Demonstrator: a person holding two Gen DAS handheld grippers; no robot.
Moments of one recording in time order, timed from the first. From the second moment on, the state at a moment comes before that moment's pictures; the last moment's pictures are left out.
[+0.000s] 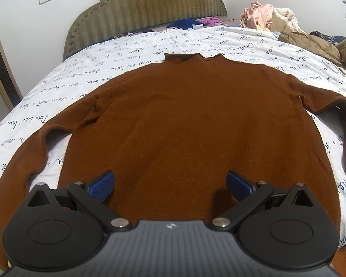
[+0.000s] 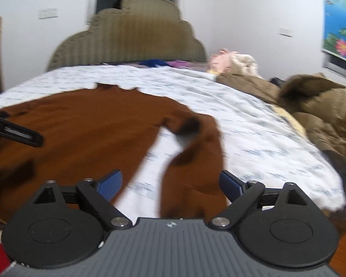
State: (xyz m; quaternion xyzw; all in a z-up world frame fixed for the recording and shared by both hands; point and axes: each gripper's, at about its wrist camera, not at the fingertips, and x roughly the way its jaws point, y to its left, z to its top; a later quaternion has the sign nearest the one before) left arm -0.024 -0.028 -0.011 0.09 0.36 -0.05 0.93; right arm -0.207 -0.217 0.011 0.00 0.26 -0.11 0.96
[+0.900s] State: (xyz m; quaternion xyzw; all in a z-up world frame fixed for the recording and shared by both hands) left arm -0.025 -0.034 -0.012 0.10 0.37 -0.05 0.92; right arm -0.224 -0.338 0.105 -0.11 0.05 -0.35 0.93
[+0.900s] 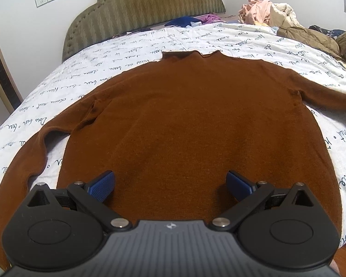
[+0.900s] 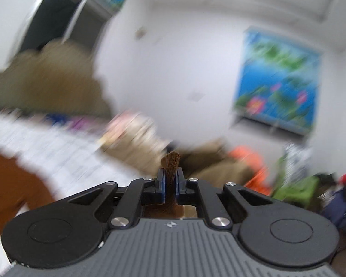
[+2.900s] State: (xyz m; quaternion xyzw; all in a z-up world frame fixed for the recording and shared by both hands) left arm -0.001 -0.017 0.004 0.11 0.34 -0.01 0.93; right arm -0.171 -0.453 0.010 0.40 -0.01 -0.28 0.87
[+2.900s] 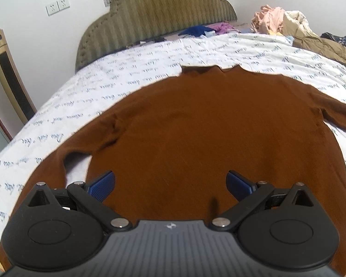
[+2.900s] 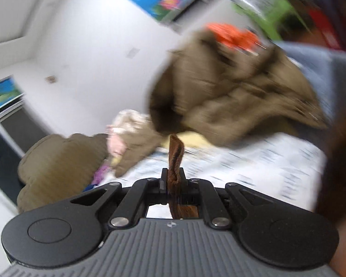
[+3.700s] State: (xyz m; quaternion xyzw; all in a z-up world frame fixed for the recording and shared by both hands) left arm 0.026 0.003 -0.009 0.08 0.36 0.01 0.93; right arm 0.017 -0.273 0.028 0.27 0.16 -0.11 0.94
